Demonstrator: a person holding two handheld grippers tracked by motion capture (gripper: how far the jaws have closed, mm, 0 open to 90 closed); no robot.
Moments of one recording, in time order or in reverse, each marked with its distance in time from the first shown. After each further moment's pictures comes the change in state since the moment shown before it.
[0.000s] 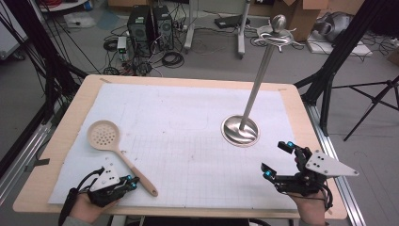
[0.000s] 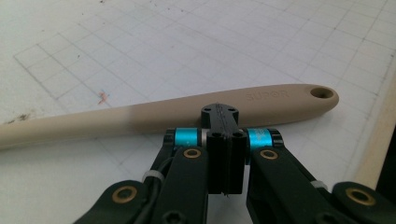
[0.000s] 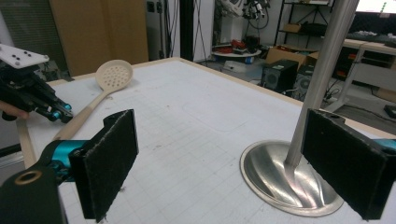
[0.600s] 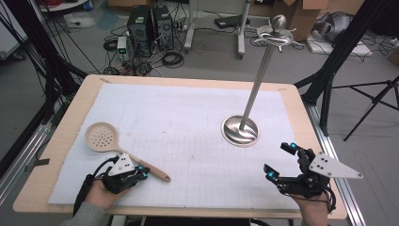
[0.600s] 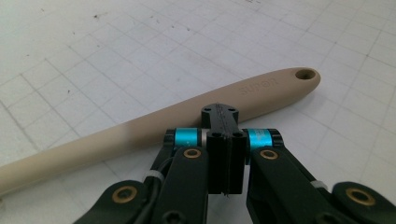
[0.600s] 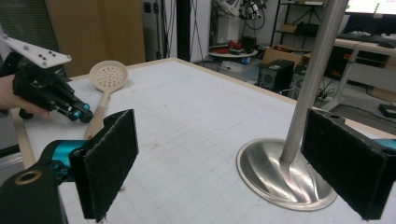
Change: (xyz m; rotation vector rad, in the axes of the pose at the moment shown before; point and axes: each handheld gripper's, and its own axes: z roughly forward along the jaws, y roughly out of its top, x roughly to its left) left arm 0.009 0.028 0.032 0.048 0.004 0.002; right arm 0.000 -0.001 -0.007 -0.004 -0.016 0.002
